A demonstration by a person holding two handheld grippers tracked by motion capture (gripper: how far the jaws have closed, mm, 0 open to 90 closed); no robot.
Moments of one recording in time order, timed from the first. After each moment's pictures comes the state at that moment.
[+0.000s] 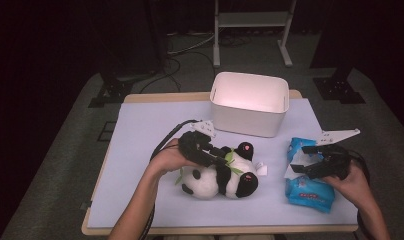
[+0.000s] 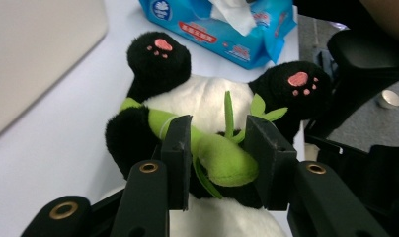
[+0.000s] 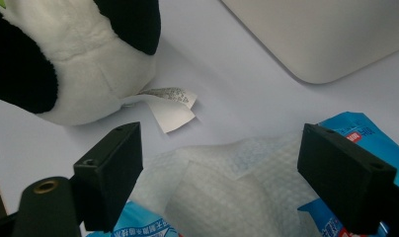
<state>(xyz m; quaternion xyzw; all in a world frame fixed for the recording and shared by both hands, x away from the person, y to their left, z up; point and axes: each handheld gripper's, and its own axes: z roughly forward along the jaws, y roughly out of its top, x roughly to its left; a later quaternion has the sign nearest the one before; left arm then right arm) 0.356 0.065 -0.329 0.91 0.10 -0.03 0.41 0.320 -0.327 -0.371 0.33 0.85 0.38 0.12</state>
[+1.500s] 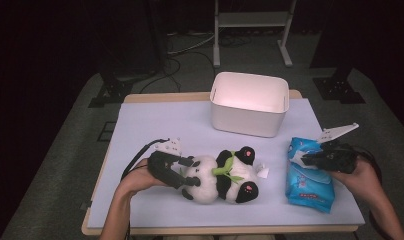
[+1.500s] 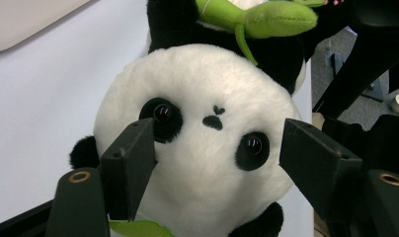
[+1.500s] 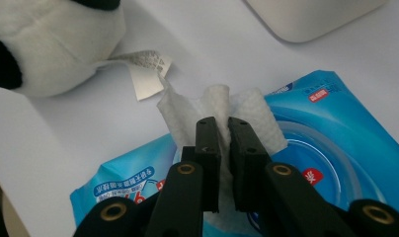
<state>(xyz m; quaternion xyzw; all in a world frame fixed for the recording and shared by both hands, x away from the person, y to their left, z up) 0.330 0.144 -0.369 0.90 0.14 -0.01 0.41 0.322 -0.334 -0.356 0.36 0.88 0.29 0.12</state>
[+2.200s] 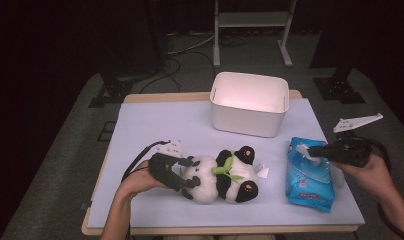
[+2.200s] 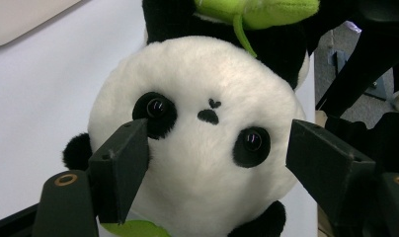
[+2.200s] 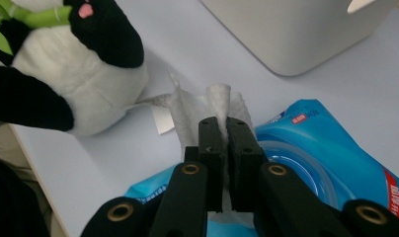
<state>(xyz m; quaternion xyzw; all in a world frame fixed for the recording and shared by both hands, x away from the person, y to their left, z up) 0.328 0.143 -0.374 0.90 0.14 -0.01 0.41 0.323 -0.356 -0.331 0.38 0.84 0.38 0.08</state>
